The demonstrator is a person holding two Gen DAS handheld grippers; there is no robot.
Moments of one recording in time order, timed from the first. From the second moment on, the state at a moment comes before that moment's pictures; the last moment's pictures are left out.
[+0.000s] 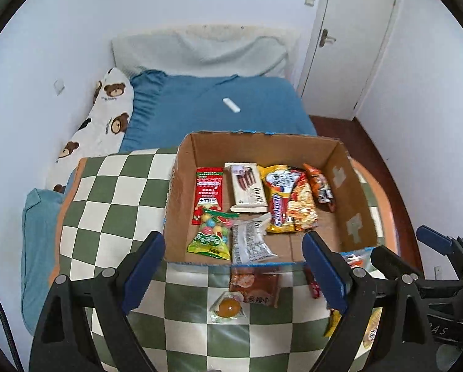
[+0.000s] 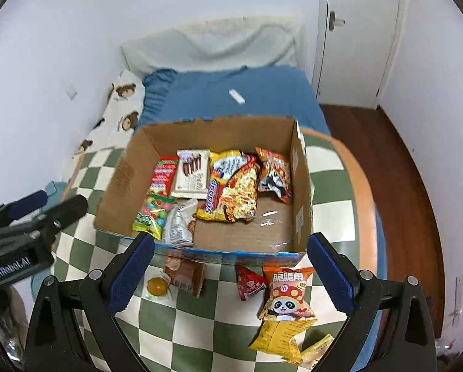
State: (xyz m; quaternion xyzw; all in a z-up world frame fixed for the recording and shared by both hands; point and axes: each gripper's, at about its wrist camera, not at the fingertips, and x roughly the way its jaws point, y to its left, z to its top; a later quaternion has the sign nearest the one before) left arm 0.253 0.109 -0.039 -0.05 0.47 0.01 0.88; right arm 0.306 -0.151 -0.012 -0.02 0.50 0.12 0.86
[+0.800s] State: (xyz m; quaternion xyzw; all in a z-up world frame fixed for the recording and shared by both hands) left arm 0.202 0.111 -0.112 -0.03 0.52 0.05 0.85; right arm 0.256 -0.240 -0.096 0.09 0.57 0.05 0.81
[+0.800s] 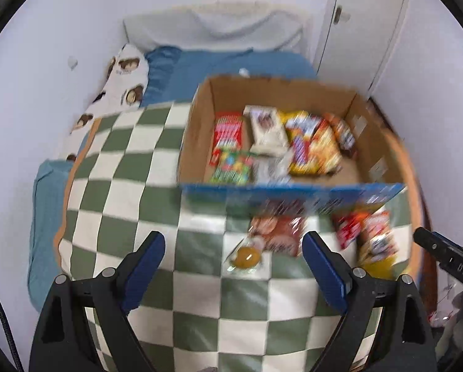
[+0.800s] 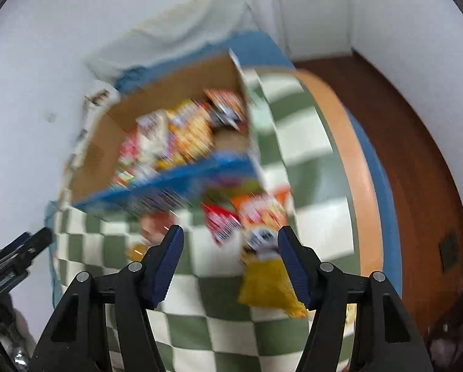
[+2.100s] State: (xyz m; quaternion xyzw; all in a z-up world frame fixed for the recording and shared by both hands) left arm 0.168 0.105 -0.315 -0.09 0.71 -0.05 0.70; right arm 0.172 -0.145 -0.257 0.03 0.69 0.12 0.71
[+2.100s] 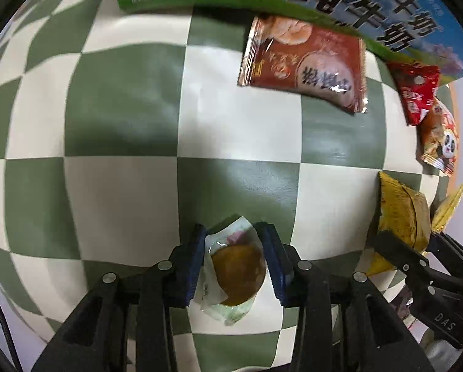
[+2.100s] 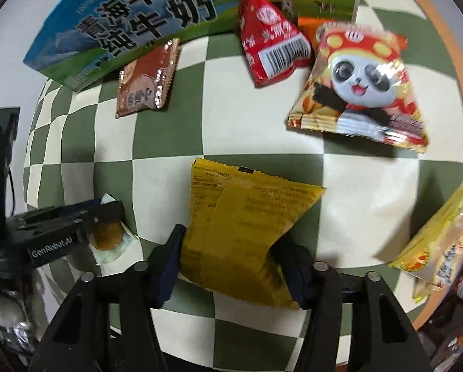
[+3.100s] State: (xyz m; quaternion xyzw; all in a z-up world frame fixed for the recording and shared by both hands) left arm 0.141 0.062 -0.299 -0.01 0.71 -0.06 0.70; right arm 0.186 -0.150 -0.251 0.02 0.68 0.13 0.73
